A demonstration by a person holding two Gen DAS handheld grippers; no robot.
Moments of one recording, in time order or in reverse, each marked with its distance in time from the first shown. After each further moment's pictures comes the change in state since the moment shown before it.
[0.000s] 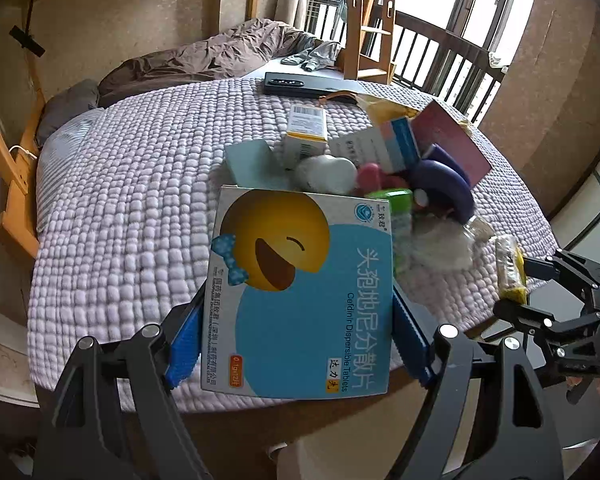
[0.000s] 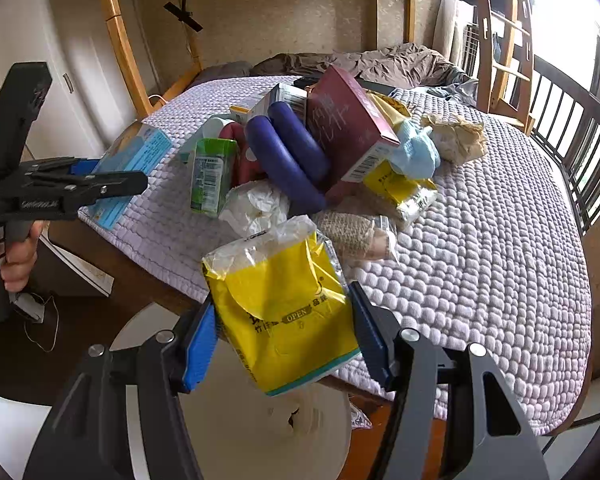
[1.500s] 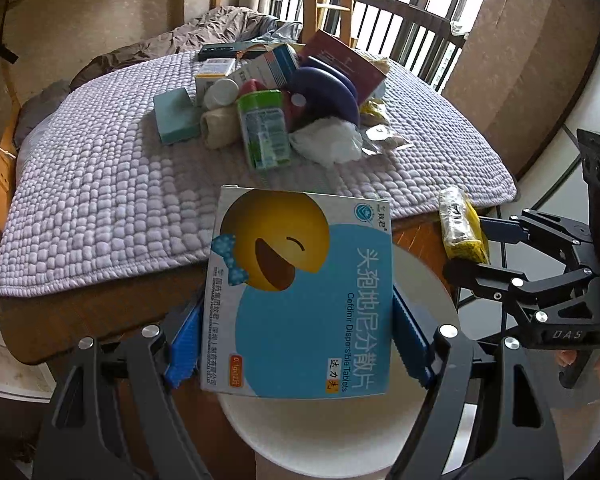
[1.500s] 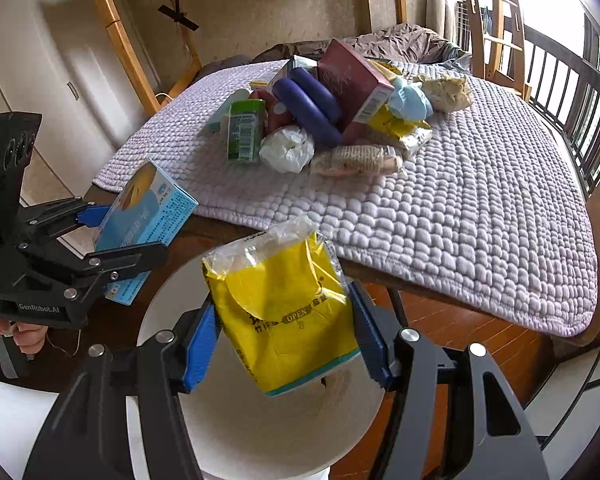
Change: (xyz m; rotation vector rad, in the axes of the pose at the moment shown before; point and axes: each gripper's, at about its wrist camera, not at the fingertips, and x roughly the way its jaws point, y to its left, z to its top) left arm -0.032 -0.067 -0.074 0.072 0.063 -0.073; right arm -0.055 0.013 -0.067 0.071 0.039 0.053
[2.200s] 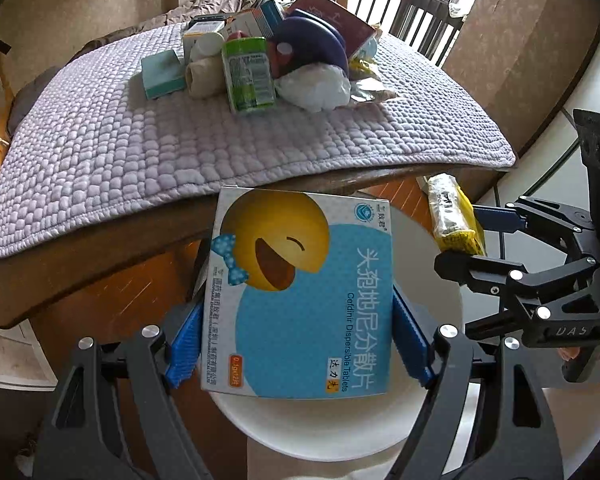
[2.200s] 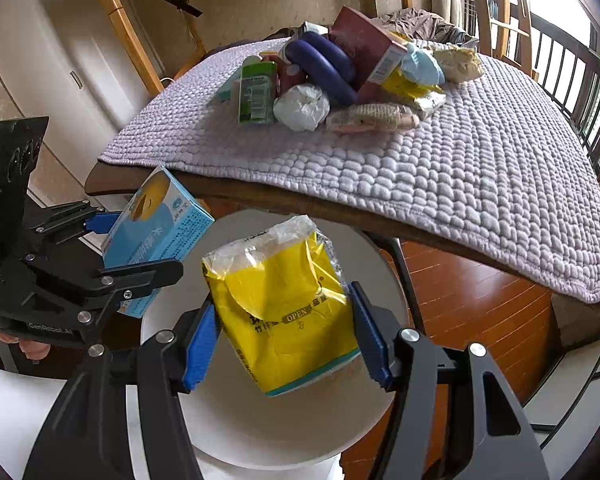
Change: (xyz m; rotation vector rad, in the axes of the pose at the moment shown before) left arm 0.014 -0.007 -0.032 0.001 0.066 -0.009; right arm 0.010 0.007 -0.016 0.010 0.055 0.025
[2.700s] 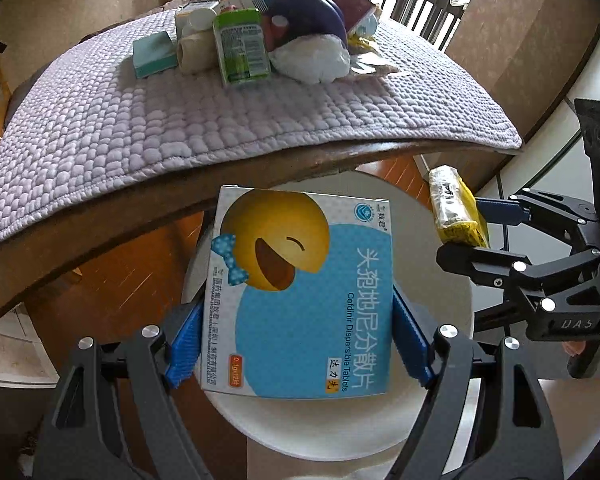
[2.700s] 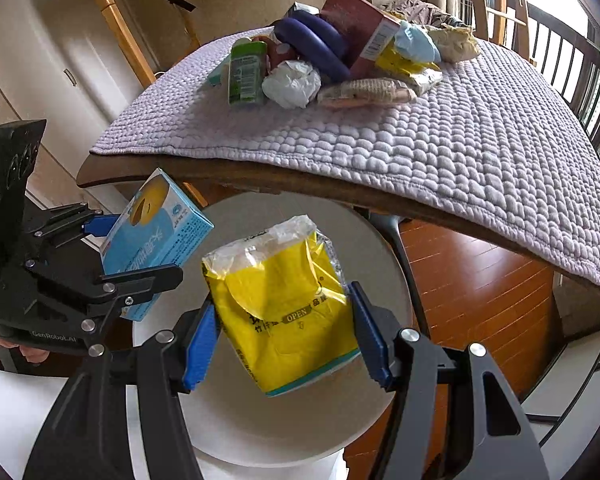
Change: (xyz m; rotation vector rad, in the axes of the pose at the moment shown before) left arm 0.018 -0.005 -0.012 0.010 0.038 0.005; right arm 0.015 -0.005 -0.006 0.023 0.026 -0.006
